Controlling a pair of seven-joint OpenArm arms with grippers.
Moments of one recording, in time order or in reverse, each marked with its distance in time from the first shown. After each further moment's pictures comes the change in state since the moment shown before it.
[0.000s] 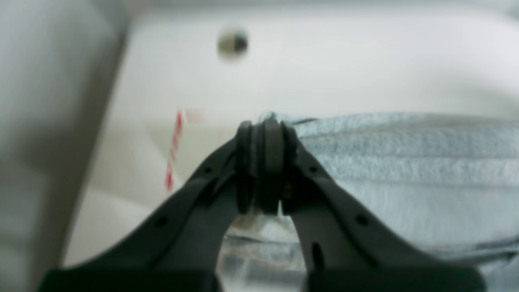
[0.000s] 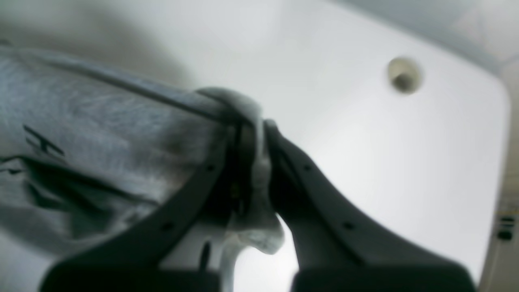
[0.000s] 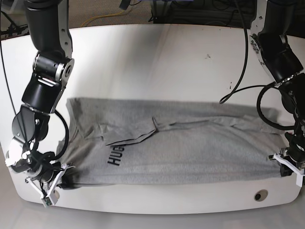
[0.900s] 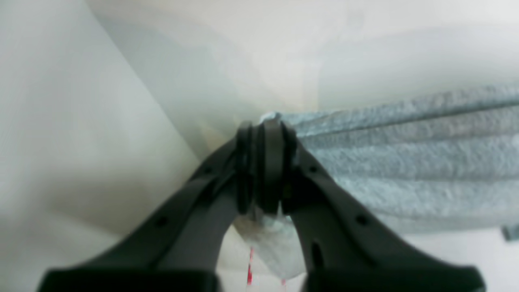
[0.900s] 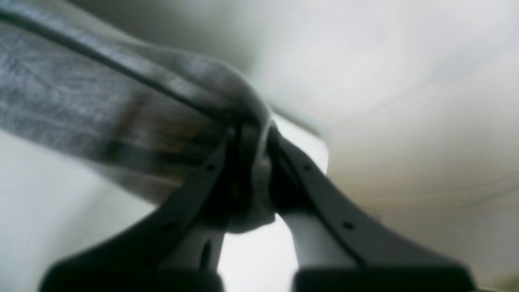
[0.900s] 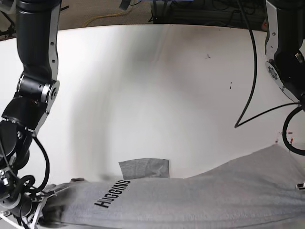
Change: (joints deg) left arm -10.8 -5.9 -0.2 11.3 -1.1 -4.0 3.0; right arm 8.9 3.7 -7.6 19.8 1.9 -0.1 -17.2
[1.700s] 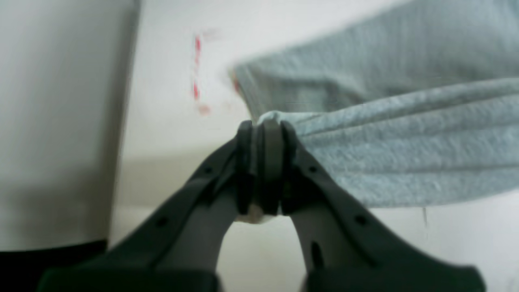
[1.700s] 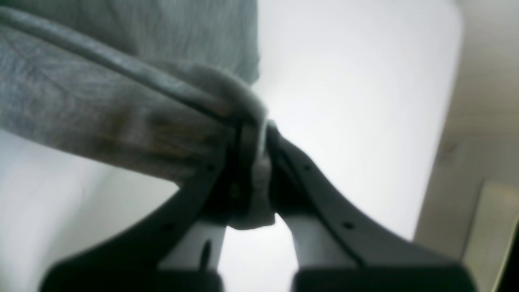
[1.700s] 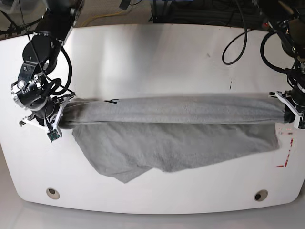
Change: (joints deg) left arm 44.0 5.3 -11.4 10.7 -4.3 -6.8 -0.7; right arm -47.7 -6.3 13.3 23.8 -0.3 -0.2 0.2
